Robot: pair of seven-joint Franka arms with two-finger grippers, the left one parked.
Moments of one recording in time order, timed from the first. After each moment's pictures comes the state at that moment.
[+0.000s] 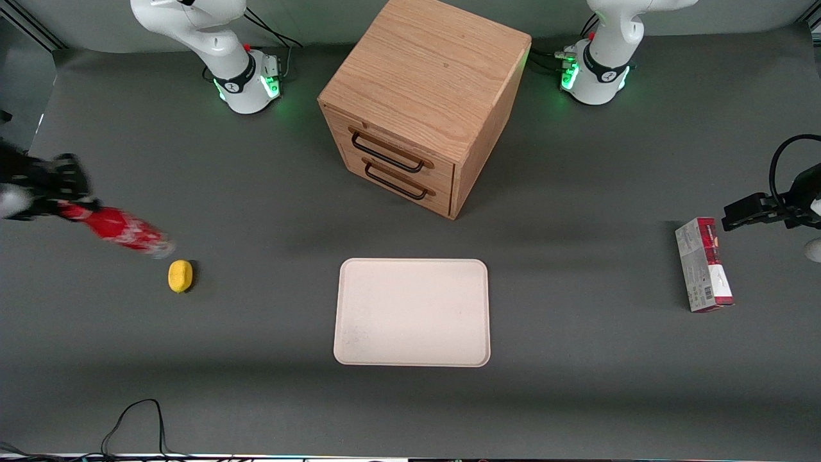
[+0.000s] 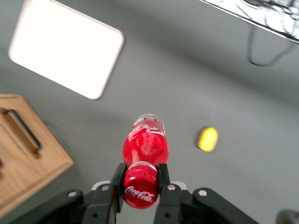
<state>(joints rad) 0.18 0.33 -0.06 -0.98 0.11 1.32 -0.26</state>
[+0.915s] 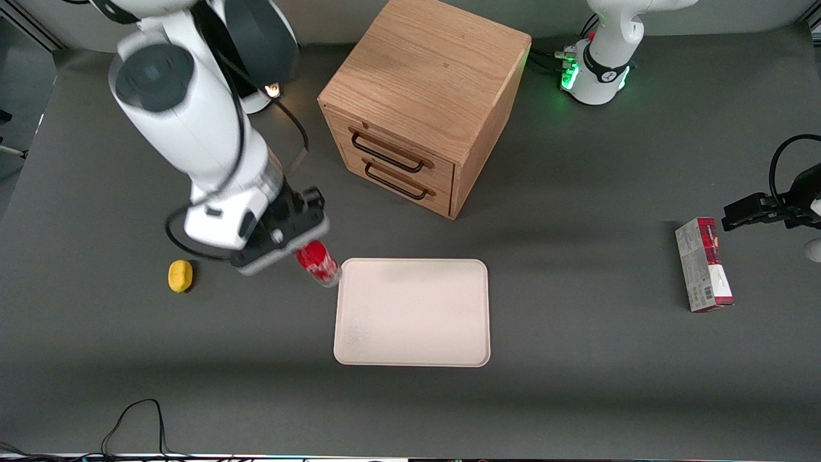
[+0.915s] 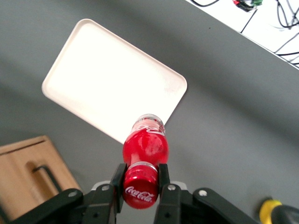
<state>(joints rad) 0.48 0.60 0.01 -0.93 -0.01 1.61 -0.02</state>
